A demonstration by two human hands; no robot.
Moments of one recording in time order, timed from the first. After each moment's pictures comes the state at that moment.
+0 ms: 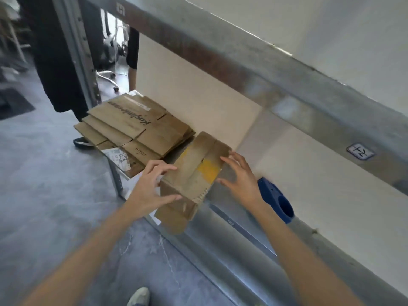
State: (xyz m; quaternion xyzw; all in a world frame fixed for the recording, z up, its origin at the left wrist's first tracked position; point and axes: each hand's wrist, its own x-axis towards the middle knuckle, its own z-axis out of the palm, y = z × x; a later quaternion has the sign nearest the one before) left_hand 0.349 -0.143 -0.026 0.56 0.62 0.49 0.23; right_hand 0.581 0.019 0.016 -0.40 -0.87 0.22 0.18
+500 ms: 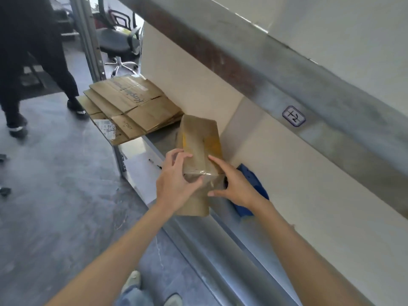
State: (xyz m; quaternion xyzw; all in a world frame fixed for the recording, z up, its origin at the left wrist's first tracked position) left_hand 0.531 -0.099 -0.018 0.40 0.76 0.50 0.06; right_hand 0.678 0.033 0.023 -0.26 -0.88 0.40 0.04
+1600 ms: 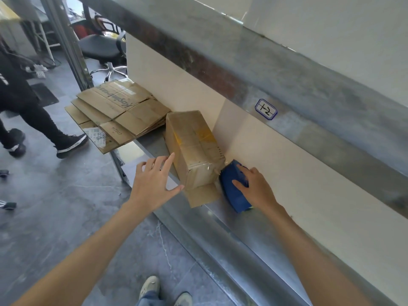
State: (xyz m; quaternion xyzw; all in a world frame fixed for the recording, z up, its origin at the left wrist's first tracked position) left_hand 0.498 -0.114 -0.018 0.55 0.82 0.16 -0.08; right_hand 0.744 0.071 -0.011 -0.44 -0.87 0.23 0.05
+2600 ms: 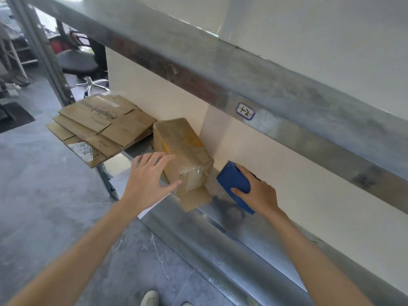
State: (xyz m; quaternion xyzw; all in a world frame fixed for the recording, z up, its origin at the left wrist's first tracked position) left_hand 0.492 -0.107 0.022 0.62 0.75 0.24 -0.06; right_hand 0.774 0.048 0.010 -0.50 -0.85 0.17 0.06
